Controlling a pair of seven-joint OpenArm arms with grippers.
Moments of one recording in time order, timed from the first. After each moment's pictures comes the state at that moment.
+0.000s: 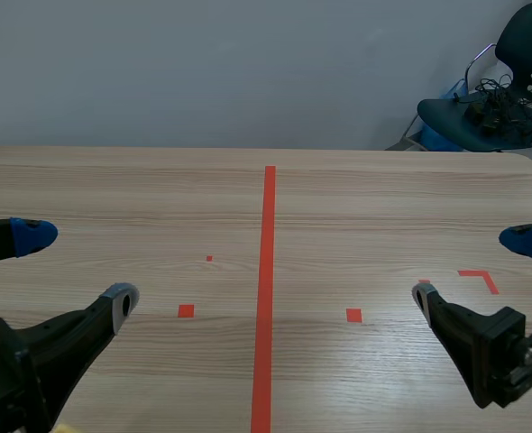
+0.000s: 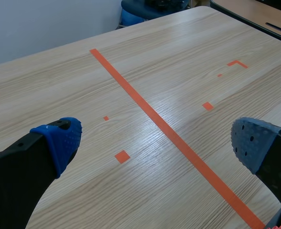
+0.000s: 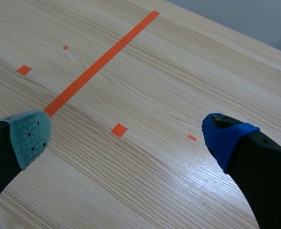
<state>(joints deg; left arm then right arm) 47.8 -32.0 -7.5 118.5 -21.6 -26.6 -8.0 -45.2 30.5 11.9 113.7 16.4 24.3 4.0</state>
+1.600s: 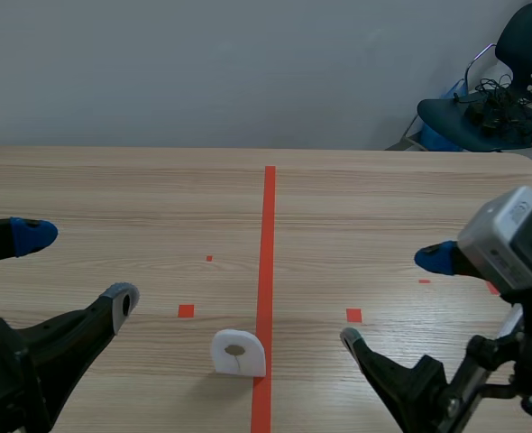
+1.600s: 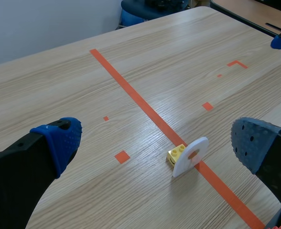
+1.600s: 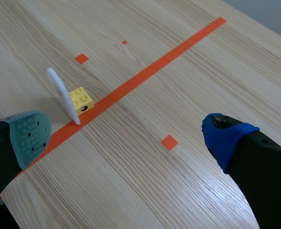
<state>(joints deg) 47.8 -31.9 -7.5 118.5 -21.6 -26.6 -8.0 -38.6 30.5 -0.7 112.0 6.8 28.8 4.0</state>
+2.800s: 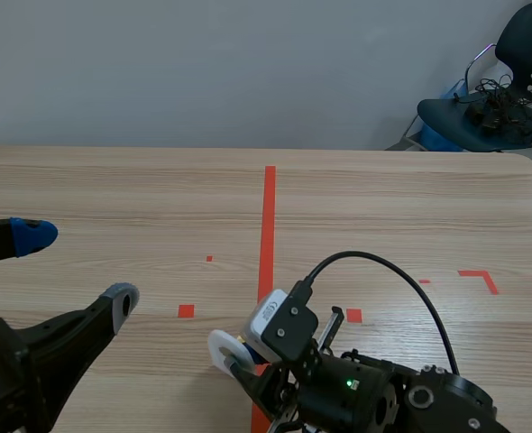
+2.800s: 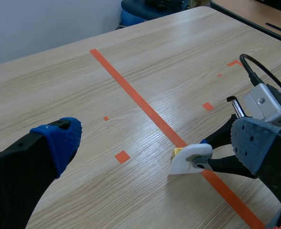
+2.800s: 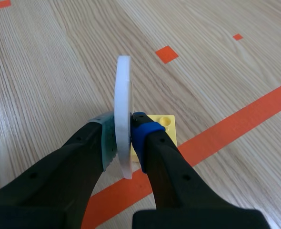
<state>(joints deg) 47.8 -31.9 -7.5 118.5 -21.6 -26.6 -8.1 -11.2 15.1 -30.0 74.4 -9.6 26.2 16.6</state>
